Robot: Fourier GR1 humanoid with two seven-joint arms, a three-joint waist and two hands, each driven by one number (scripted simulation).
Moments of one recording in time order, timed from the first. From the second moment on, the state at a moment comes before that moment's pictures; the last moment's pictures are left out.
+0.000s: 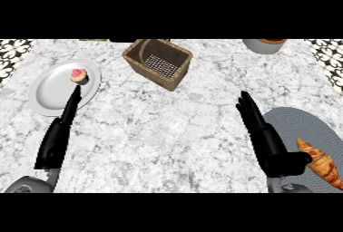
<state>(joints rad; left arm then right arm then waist) -0.10 0.51 -0.35 -1.53 0.04 0.41 -0.08 -0.05 -0.24 0.33 -1.66 -0.18 -0.21 -0.01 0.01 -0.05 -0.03</state>
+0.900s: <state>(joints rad) -0.15 0.48 -0.16 -1.49 0.27 0.35 0.08 -0.01 -0.67 -0.01 -1.58 0.17 -0.24 -0.47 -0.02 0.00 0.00</state>
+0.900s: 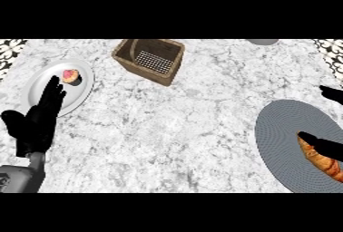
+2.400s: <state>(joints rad) -0.18 0.42 -0.08 -1.46 0.22 0.27 0.11 0.34 -0.91 -0.23 -1.90 0.41 0.26 -0.04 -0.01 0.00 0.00</state>
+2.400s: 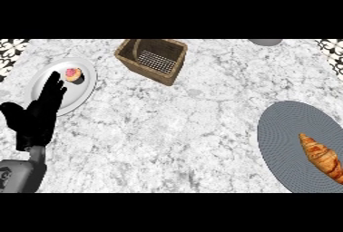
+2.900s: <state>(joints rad) -0.18 0.39 -0.04 -1.45 0.17 0.22 0.11 0.28 -0.76 -0.20 -1.70 0.58 0.20 -0.25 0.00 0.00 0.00</state>
